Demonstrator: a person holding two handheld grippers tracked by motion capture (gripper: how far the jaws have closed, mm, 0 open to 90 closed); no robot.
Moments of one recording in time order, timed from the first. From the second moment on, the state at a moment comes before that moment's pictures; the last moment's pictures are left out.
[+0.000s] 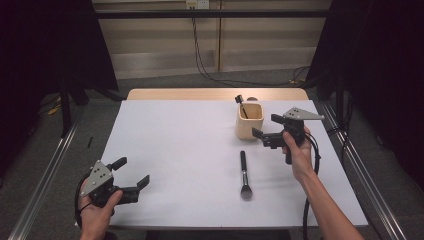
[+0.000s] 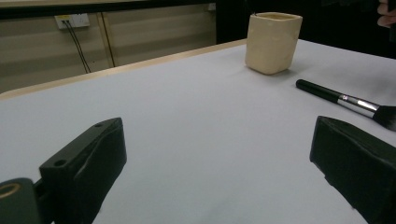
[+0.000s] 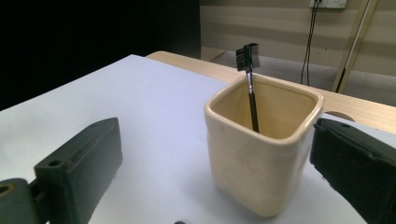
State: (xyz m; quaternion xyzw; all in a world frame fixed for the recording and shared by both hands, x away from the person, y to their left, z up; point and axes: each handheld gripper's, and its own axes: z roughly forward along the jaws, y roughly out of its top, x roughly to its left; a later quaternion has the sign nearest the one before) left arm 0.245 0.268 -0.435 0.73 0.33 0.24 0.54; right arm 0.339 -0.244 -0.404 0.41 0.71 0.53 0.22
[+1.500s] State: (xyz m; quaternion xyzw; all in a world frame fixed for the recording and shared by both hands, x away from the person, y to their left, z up) left arm 0.233 0.275 -0.437 0.71 0.37 0.25 0.54; right arm 0.221 -0.286 -0.445 0.45 0.67 0.52 0.27
